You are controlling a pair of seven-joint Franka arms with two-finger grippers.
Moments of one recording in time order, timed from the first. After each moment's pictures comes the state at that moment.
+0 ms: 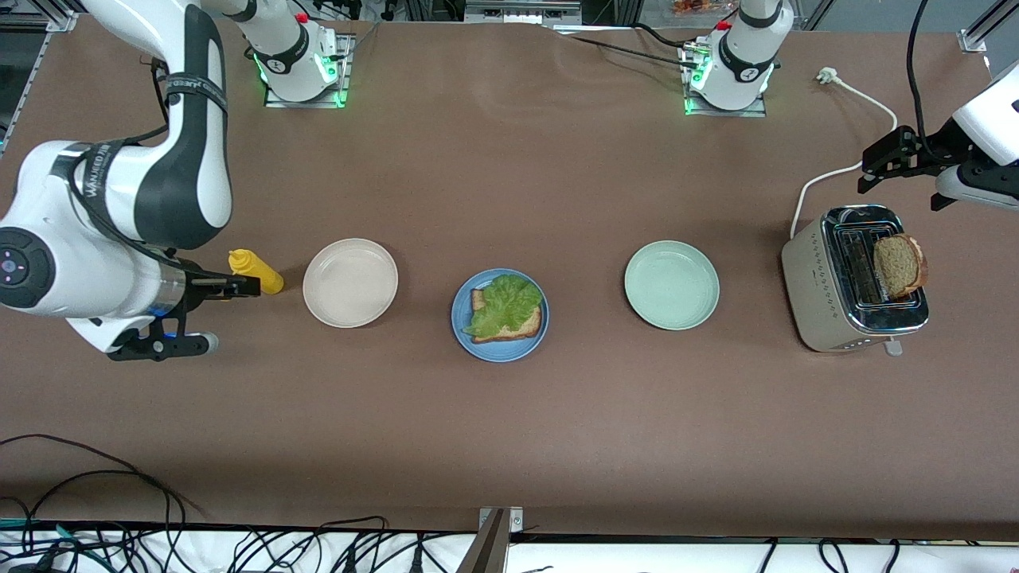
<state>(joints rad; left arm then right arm) 0.00 0.00 -0.02 -1.56 -0.02 1.55 0.20 0.66 0.64 -0.77 -1.23 0.37 1.48 -0.16</state>
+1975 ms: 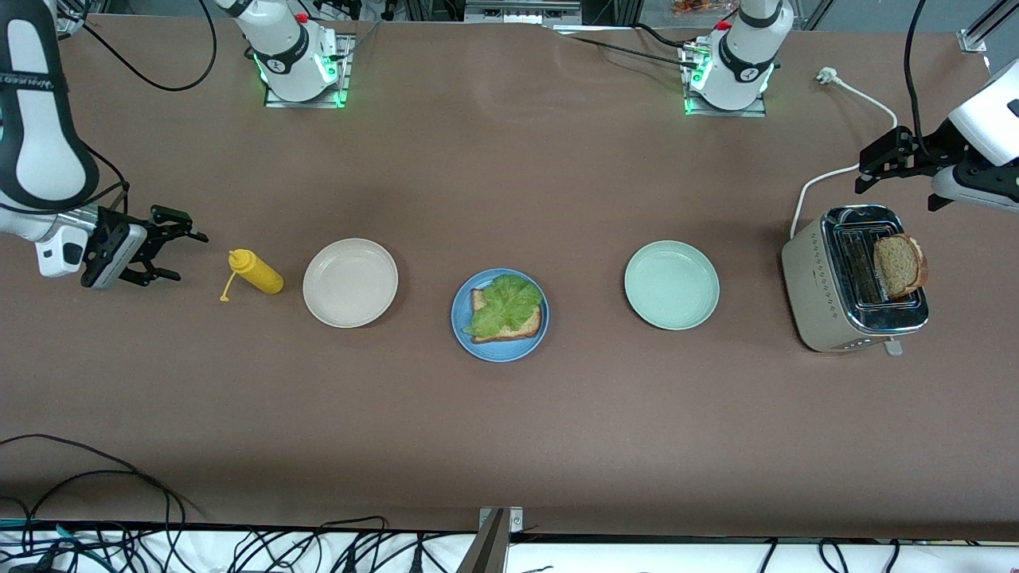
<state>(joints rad) -0.01 0.00 -0.03 -1.57 -0.02 1.55 0.20 -0.08 0.26 -0.24 -2.09 0.59 2.08 -1.52</state>
